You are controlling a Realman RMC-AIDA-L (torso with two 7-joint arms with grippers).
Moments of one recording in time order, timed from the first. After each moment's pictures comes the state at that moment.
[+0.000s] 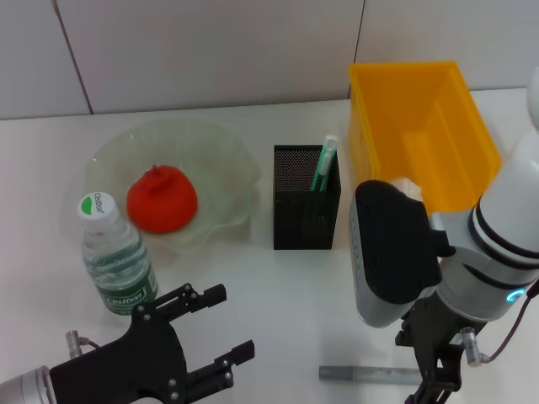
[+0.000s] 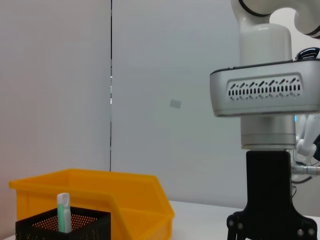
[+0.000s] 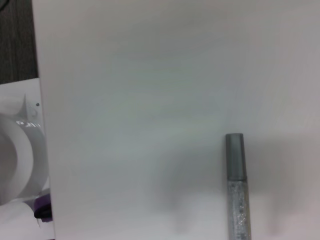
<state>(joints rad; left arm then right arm) -0.31 -2.07 1.39 0.32 1.17 1.58 -0.66 0.57 2.08 1.42 1.51 0.52 -1.80 2.28</state>
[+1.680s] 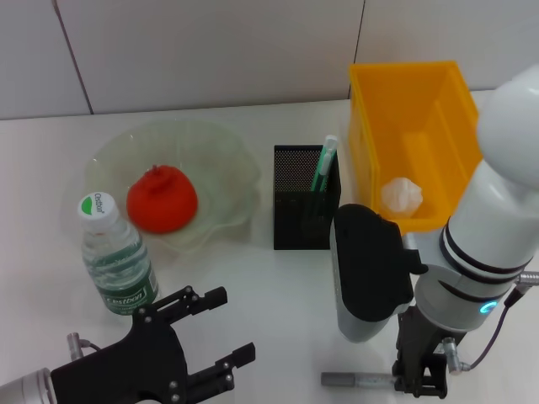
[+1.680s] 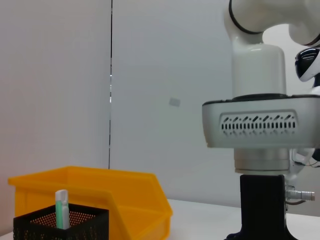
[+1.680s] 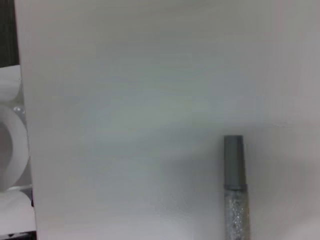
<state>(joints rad) -0.31 -2.07 1.39 0.31 1.17 1.58 -0.66 0.61 2.08 1.35 1.36 0.52 -1.70 2.28</state>
